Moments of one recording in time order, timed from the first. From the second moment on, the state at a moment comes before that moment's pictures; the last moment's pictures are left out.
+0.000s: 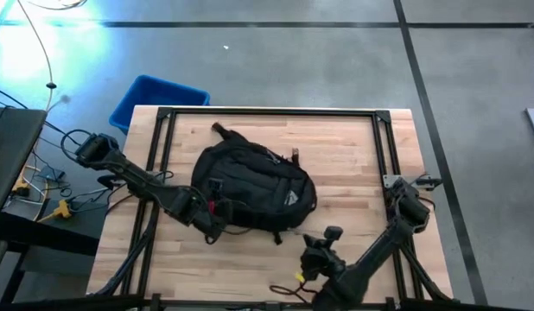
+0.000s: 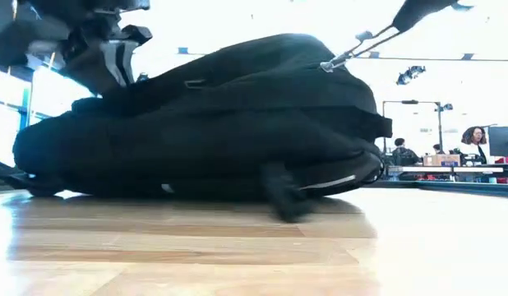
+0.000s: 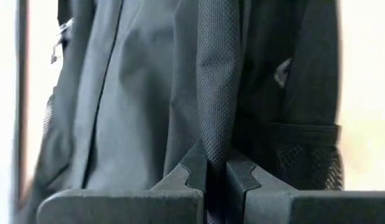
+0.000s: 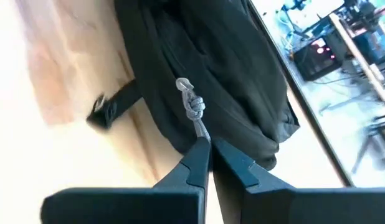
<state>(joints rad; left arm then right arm) -0.49 1.46 0.96 -0.77 -0.62 -0.13 0.84 2.17 1.83 -1.56 0.94 1.25</state>
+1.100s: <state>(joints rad) -0.46 1.47 1.11 -1.08 -0.73 -0.11 0.63 2.20 1.74 -0.84 0.77 0.79</state>
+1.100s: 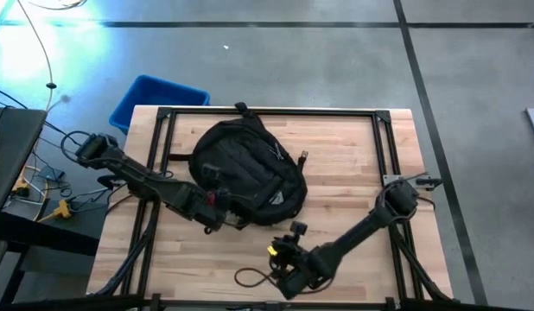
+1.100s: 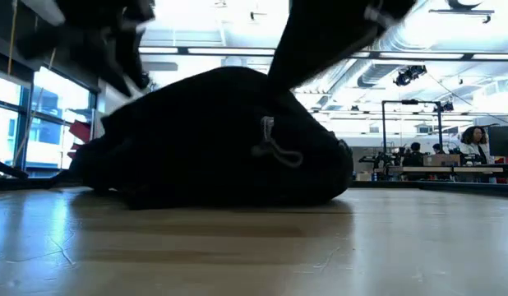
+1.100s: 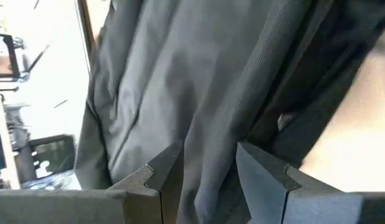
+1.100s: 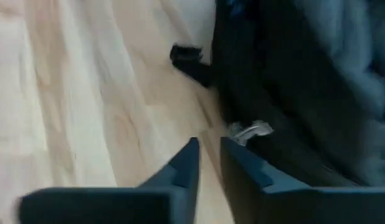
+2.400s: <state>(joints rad) -0.62 1.87 1.21 -0.18 -0.73 0.57 0.65 2.27 1.74 -1.10 0.84 0.91</state>
